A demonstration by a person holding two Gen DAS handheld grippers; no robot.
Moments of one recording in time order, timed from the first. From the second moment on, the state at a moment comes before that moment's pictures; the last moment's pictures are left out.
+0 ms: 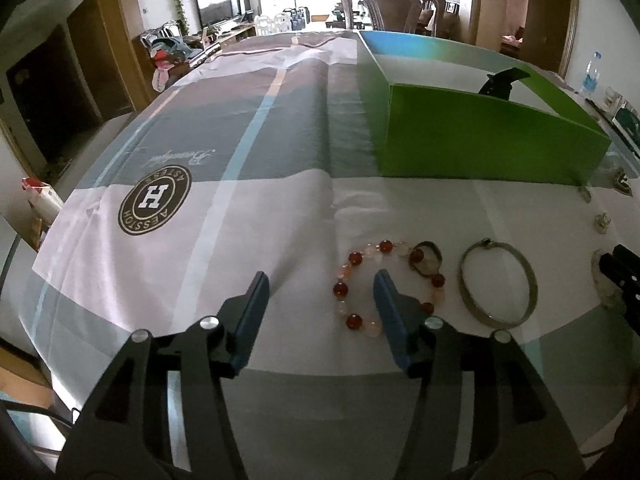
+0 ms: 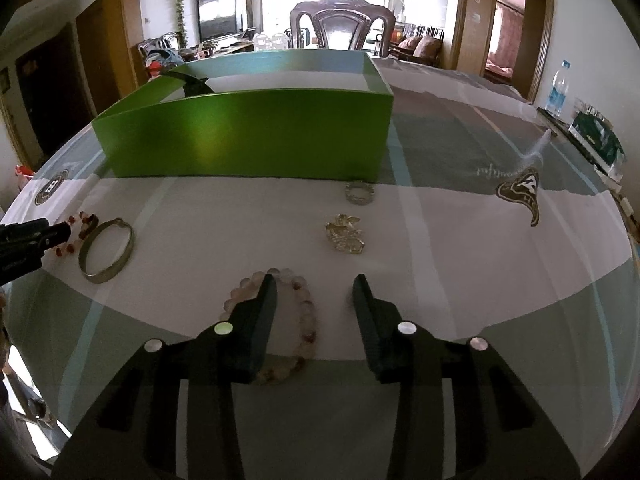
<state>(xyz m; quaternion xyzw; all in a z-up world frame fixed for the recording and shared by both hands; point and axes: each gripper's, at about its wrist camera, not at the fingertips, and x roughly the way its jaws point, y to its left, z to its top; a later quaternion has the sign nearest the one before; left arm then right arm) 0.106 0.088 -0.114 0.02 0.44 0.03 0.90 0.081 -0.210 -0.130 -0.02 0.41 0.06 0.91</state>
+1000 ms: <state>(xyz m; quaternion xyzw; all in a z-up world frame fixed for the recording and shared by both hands) 0.103 0.076 -0.121 0.00 0.39 0.03 0.92 0.078 -0.203 -0.133 -0.04 0.40 0.05 0.92</state>
